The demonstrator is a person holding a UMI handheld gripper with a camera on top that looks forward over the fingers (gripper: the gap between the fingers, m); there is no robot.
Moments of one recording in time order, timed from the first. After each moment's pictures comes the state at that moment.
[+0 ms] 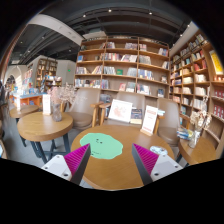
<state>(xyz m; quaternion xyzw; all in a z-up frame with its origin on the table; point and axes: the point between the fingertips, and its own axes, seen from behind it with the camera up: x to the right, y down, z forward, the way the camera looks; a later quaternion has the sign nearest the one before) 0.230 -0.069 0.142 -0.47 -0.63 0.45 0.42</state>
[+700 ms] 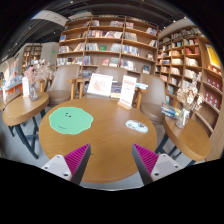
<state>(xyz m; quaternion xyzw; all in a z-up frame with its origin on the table) 0.211 0.063 0.060 -0.56 -0.64 0.33 0.40</state>
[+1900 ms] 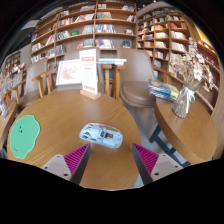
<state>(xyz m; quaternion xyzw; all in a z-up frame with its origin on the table) 0.047 0.215 -0.015 -0.68 -0.60 0.27 0.34</state>
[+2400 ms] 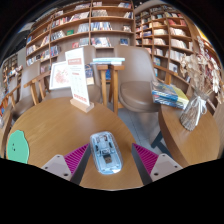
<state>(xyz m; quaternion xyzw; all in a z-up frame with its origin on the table) -0.041 0.240 -0.017 -0.69 -0.59 0.27 0.33</state>
